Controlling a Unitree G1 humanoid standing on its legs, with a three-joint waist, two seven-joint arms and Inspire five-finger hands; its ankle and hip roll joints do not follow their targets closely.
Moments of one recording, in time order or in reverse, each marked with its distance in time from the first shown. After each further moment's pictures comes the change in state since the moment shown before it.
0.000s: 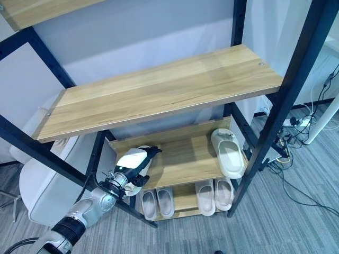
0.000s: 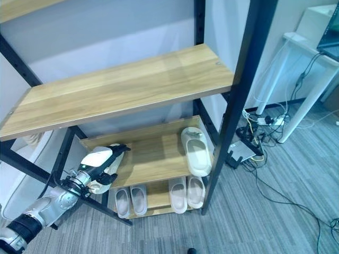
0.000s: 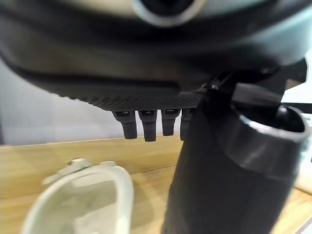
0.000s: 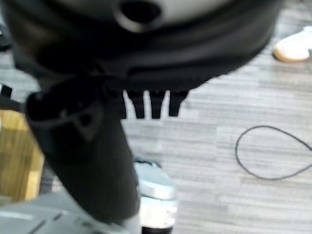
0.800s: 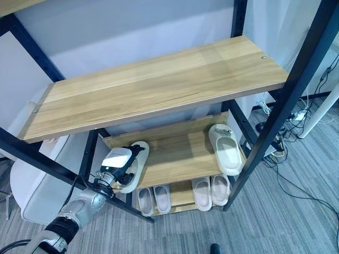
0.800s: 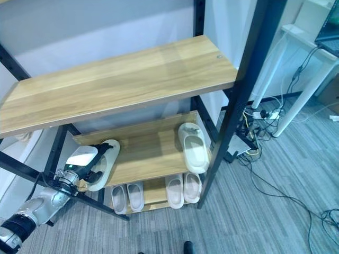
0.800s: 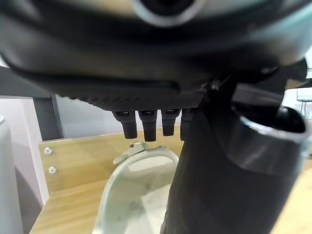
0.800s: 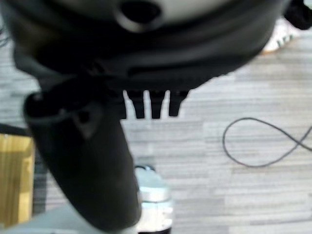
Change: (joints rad) left arm -0.005 0.011 0.049 0.125 0.027 0.054 0.064; right arm -0.005 0.010 -0.027 0.005 0.070 0.001 0.001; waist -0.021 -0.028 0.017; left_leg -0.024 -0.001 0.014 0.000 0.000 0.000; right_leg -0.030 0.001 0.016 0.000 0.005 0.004
